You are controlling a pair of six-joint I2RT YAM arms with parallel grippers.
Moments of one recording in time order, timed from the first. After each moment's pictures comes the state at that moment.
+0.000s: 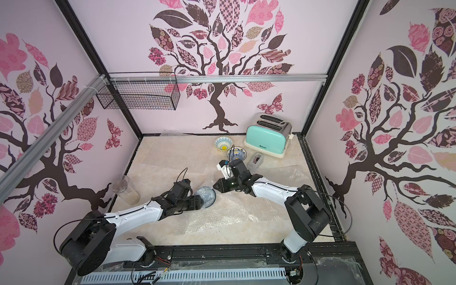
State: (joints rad) left arm -0.62 1.32 0.52 -0.17 0.05 -0.62; right arm 0.69 1.60 0.90 -0.04 -0.53 0.44
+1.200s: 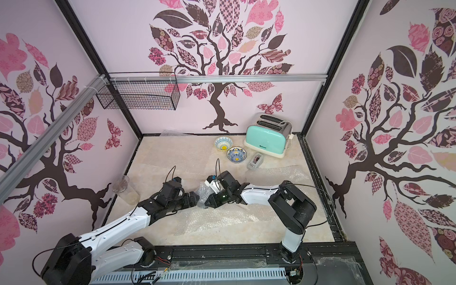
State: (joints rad) left arm -0.55 1.05 0.51 -0.30 0.08 -0.74; right arm 0.81 1.73 0.89 0.03 -0.60 0.42
